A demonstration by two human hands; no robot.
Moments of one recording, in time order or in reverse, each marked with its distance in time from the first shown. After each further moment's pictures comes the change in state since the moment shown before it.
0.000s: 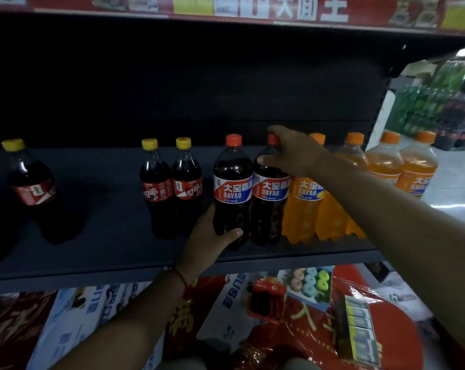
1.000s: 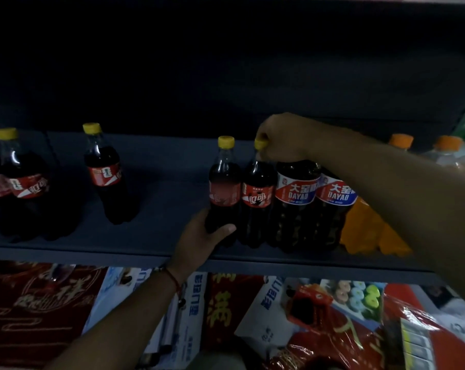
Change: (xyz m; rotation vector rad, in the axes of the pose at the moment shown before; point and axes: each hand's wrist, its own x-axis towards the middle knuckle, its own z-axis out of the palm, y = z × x) left_hand -0.026 -0.054 -0.103 -0.007 0.152 0.053; right_hand 0.034 -0.133 0.029 -0.257 -0.229 -0.261
